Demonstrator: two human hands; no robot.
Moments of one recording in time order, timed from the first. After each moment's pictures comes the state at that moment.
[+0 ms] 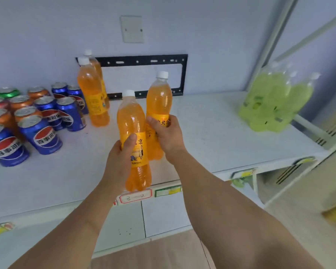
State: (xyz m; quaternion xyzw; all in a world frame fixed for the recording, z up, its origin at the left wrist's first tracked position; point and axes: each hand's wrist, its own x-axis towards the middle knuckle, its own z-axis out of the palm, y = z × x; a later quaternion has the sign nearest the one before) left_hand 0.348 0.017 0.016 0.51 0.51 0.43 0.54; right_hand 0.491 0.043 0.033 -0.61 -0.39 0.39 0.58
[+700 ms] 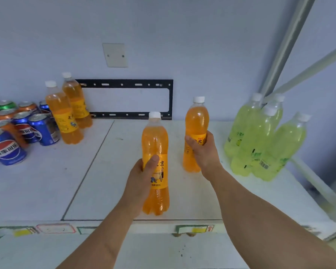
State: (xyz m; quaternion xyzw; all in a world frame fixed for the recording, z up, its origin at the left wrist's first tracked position) left_hand 0.586 0.004 0.031 0.46 0.53 0.47 0.53; right_hand 0.779 0.083 0.019 -0.59 -0.45 0.37 0.56
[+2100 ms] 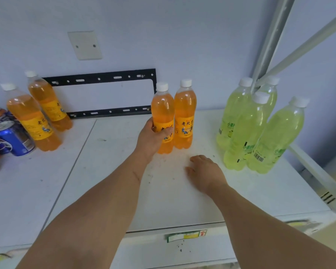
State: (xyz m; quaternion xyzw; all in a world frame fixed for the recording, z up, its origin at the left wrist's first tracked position) left_hand 0.662 0.168 0.013 0.57 0.52 0.43 0.47; right_hand 0.824 0.057 -0.031 -0.74 -0.66 0.11 0.12
